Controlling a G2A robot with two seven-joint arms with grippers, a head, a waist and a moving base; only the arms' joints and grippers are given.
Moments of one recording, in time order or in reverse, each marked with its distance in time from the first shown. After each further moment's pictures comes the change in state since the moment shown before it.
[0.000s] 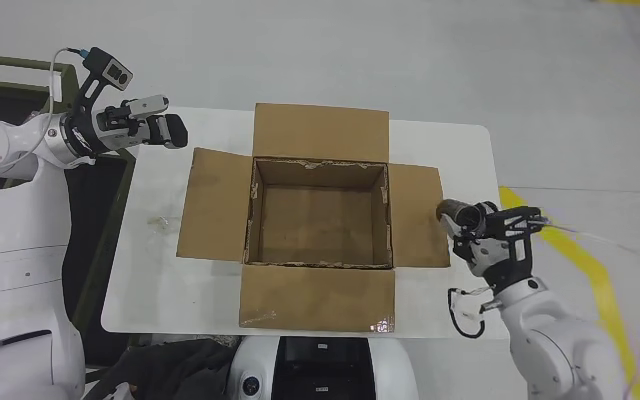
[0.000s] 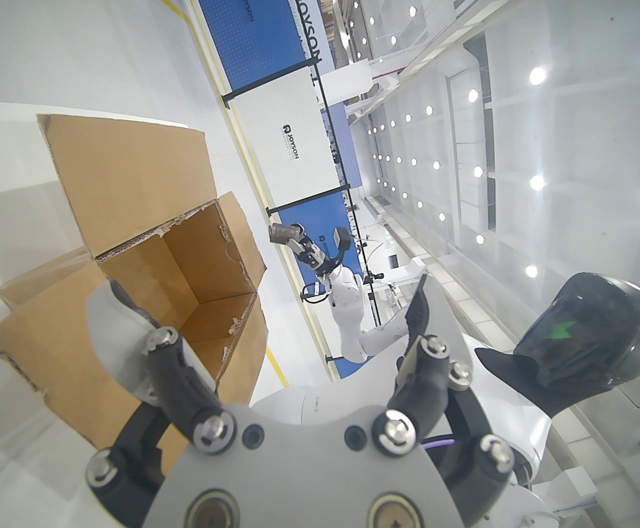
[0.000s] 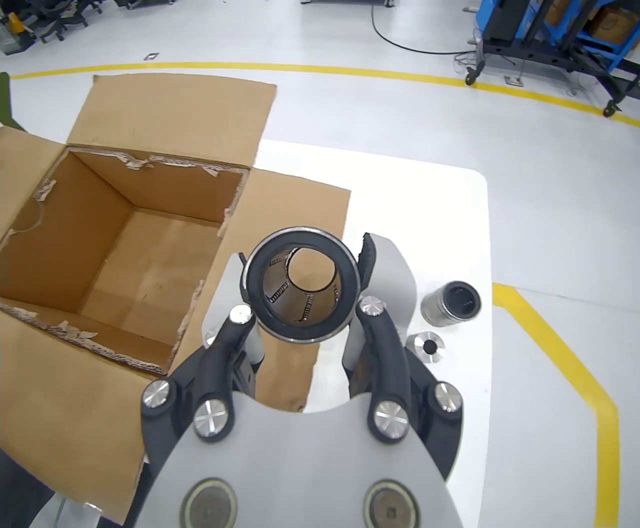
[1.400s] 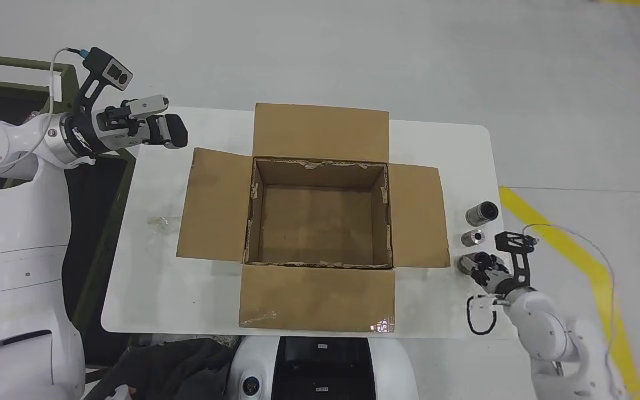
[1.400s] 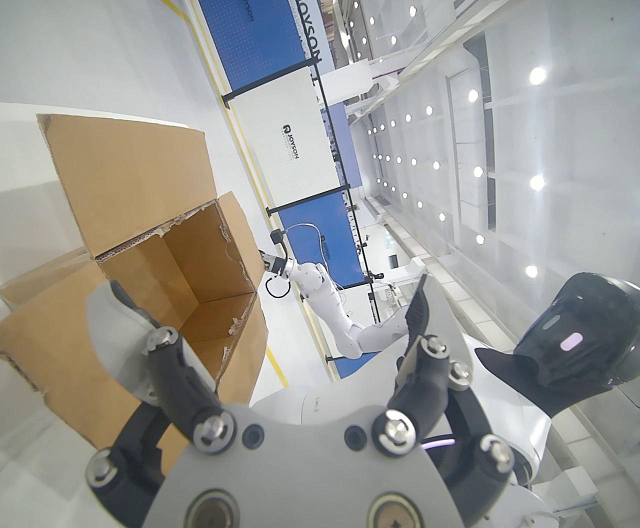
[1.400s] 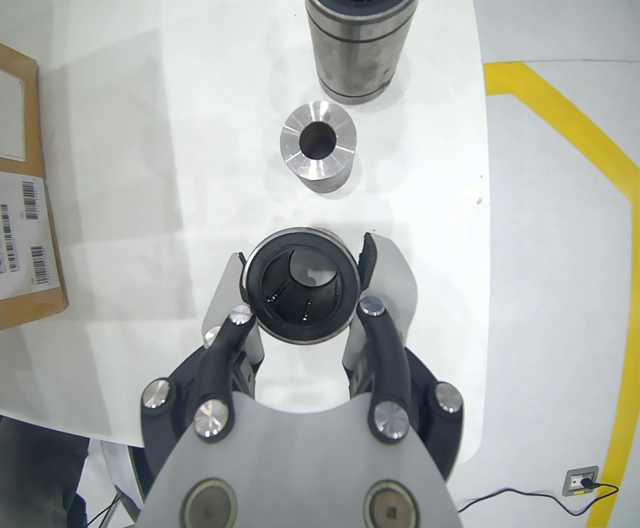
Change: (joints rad) left arm 0.000 0.000 0.000 0.000 0.000 0.000 0.000; right arm 0.047 0.007 0.114 0.463 0.170 0.048 0.175
